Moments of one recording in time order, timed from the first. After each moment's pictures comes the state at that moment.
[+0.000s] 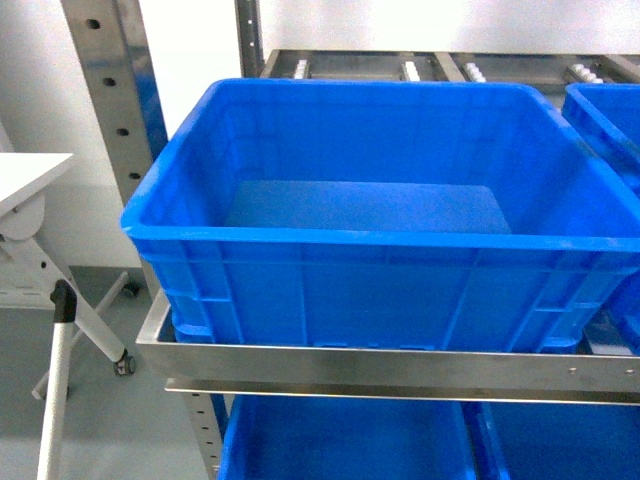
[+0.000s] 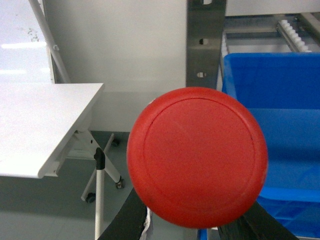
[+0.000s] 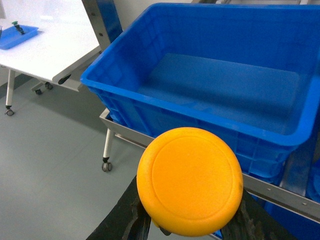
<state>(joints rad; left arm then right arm) -0.06 0.88 0.42 0.31 -0.22 0.02 -0.04 0.70 0.48 -0.12 -0.62 -0.01</state>
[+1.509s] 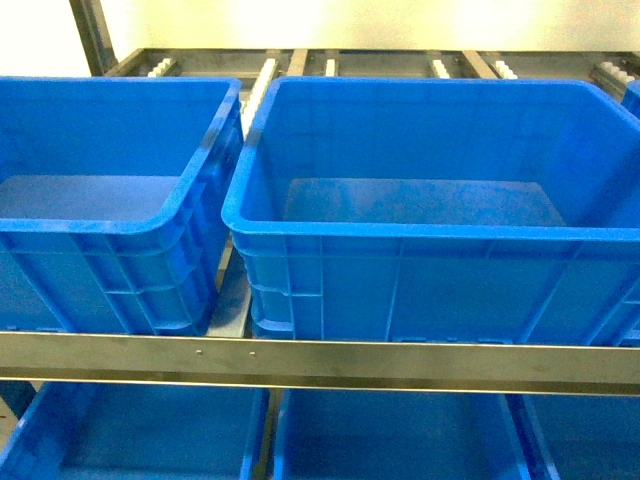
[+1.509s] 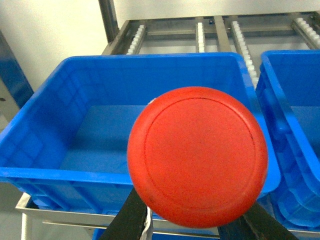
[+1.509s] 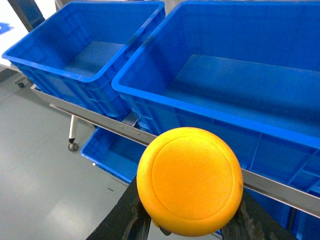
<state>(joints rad) -0.07 0.88 0.42 0.31 -0.21 0.02 -0.04 0.70 0.48 -0.12 -0.61 -0.01</state>
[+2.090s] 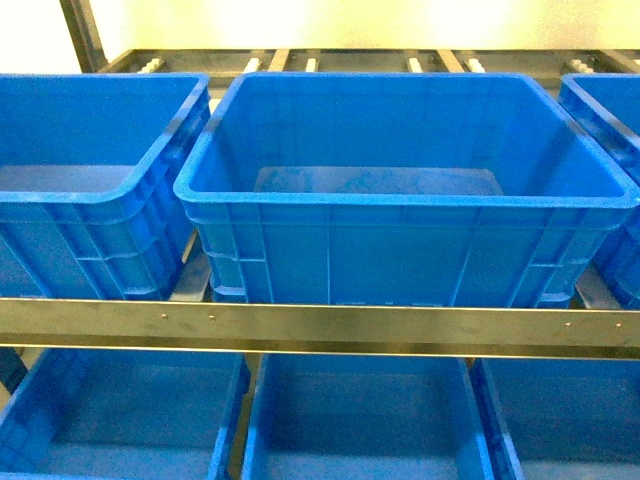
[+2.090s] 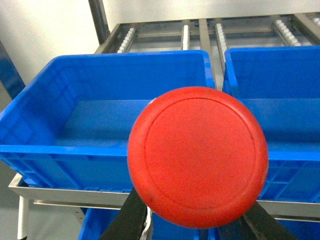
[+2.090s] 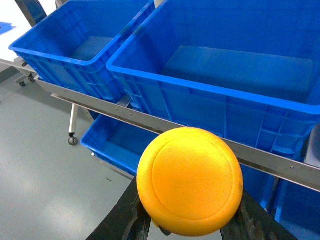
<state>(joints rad) -0.07 0.88 0.42 0.31 -0.22 0.02 -0.04 0.70 0.48 -0.12 -0.61 -0.01</state>
